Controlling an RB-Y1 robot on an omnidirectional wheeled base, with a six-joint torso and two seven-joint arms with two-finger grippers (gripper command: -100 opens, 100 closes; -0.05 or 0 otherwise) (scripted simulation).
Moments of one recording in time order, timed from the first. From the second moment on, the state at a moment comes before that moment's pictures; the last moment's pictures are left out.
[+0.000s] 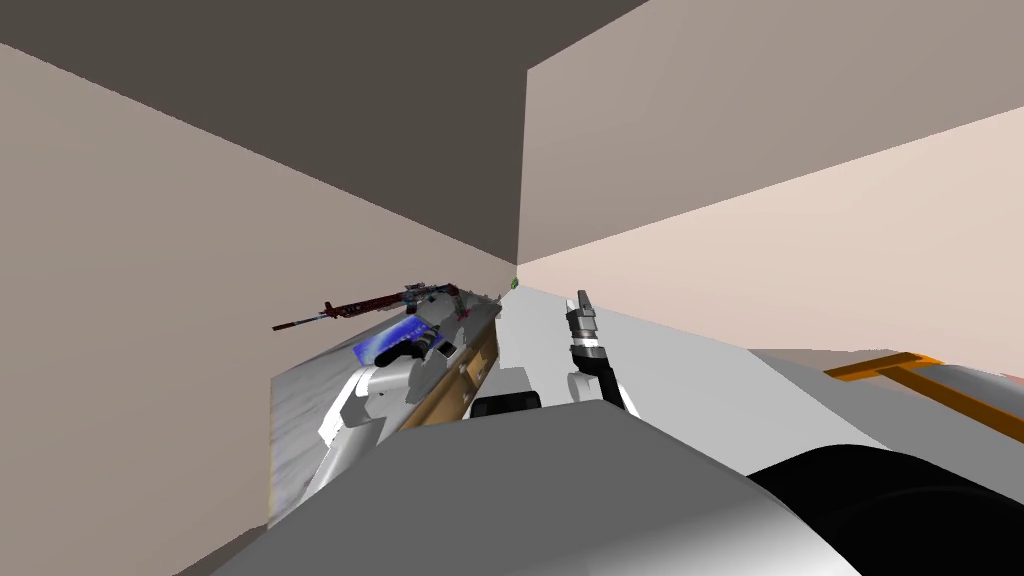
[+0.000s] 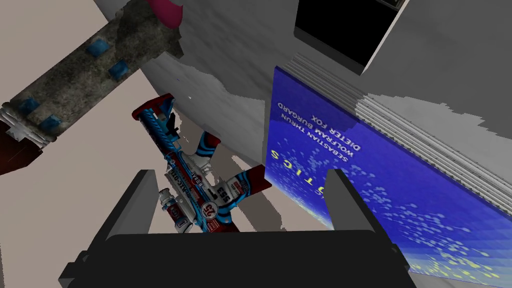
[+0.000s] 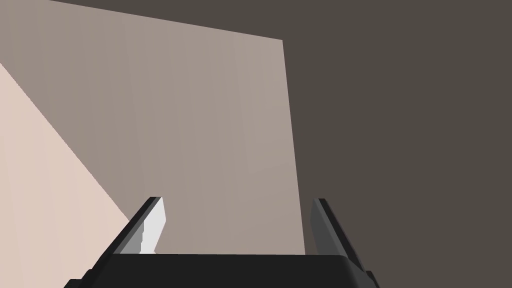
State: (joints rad) left arm 0.21 0.24 0.13 -2.04 0.07 0.93 -0.44; right arm 0.53 0.02 0.05 -2.22 0.03 -0.41 0.08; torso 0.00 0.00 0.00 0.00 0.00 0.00
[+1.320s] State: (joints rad) left arm 0.12 0.28 0.17 -1.93 0.13 1.33 -0.52; right arm 0.53 0.02 0.05 -2.22 0.03 -0.41 0.08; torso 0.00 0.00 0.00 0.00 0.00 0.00
